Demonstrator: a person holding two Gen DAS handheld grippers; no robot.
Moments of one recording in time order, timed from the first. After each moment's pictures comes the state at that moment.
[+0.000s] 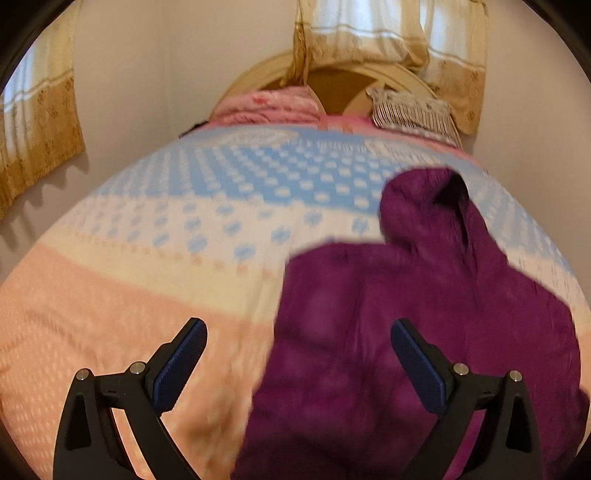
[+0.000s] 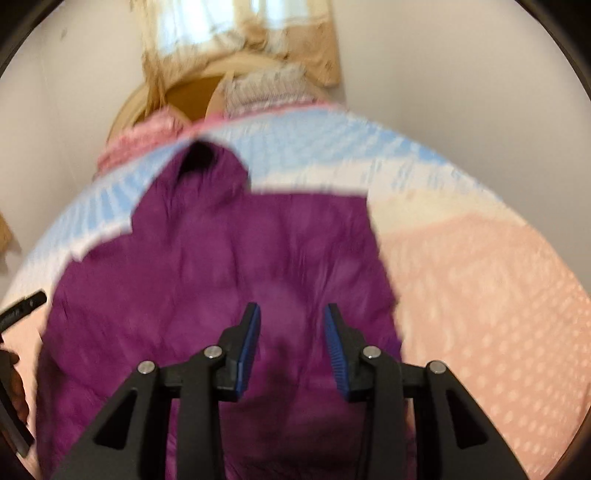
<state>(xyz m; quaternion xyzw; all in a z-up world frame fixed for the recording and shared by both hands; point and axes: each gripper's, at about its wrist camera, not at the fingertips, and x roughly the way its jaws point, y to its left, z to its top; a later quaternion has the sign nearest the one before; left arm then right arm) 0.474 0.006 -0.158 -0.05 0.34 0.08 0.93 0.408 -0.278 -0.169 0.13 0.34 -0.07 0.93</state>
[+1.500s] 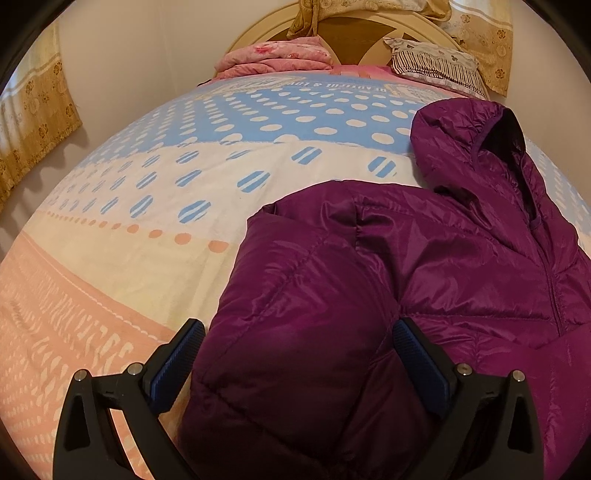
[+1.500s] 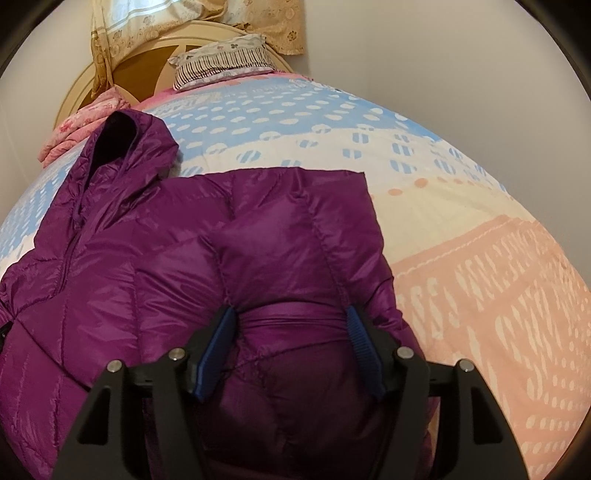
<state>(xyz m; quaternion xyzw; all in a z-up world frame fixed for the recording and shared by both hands) 0.563 -0.015 -0.248 -0.03 0.43 0.12 0.89 0.504 -0.316 -0.246 0.09 0.41 -0.14 0.90</state>
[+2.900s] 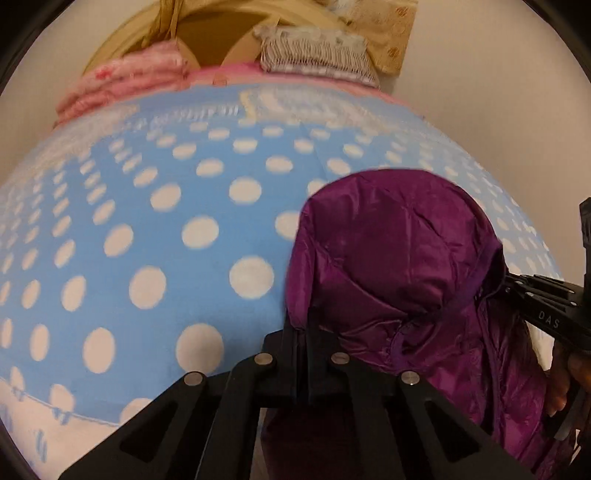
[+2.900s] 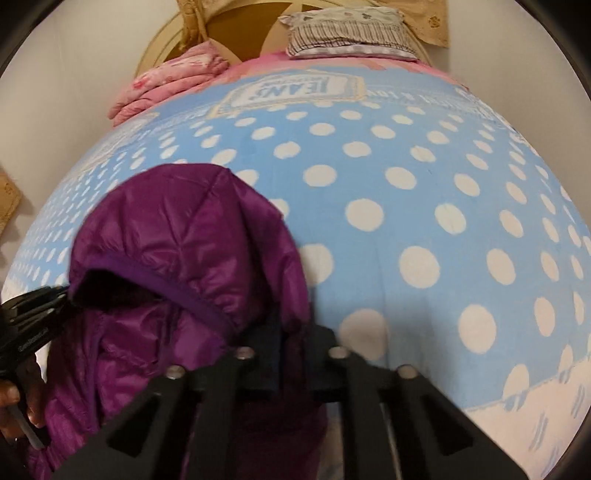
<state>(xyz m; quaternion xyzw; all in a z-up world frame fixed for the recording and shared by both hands) 0.812 -0.079 -0.216 -0.01 0.43 -0.14 0.89 0.780 -0.281 -0.229 0.02 0.44 0.08 0.89</state>
